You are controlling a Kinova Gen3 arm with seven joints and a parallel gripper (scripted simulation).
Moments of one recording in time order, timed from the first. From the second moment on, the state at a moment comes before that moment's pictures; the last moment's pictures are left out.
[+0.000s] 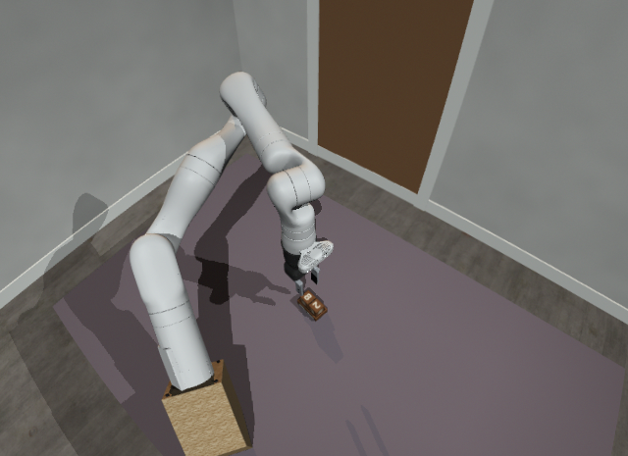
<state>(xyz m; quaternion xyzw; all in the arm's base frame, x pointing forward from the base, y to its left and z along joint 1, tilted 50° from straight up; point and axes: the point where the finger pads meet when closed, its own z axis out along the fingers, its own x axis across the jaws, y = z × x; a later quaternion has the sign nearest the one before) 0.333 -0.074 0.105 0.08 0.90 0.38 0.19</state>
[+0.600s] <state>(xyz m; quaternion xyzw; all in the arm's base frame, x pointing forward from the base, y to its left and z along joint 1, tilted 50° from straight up) 0.341 -0.064 0.094 0.08 0.90 0.38 0.19</state>
